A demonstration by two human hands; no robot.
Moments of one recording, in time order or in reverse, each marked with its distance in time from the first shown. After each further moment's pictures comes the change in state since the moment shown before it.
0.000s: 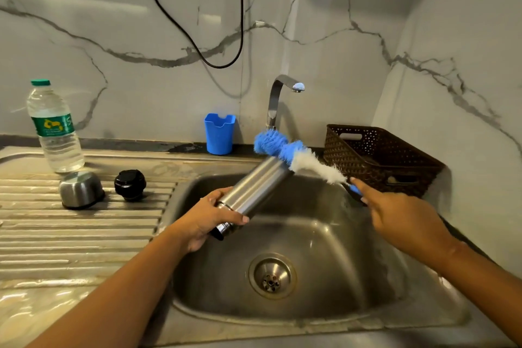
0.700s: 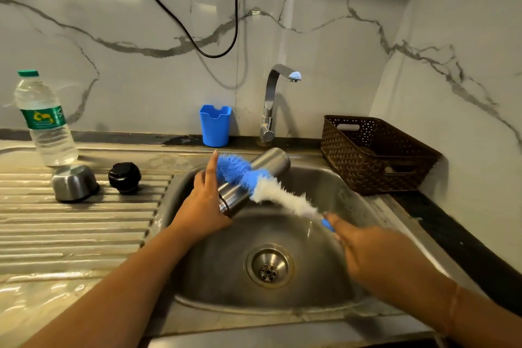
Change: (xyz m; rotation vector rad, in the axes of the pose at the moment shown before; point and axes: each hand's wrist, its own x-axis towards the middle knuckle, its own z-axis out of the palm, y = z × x) left_hand -0.006 -0.003 0.003 0.967 0.259 0.425; right_hand -0.047 -0.053 -0.010 0.112 -0.216 -0.118
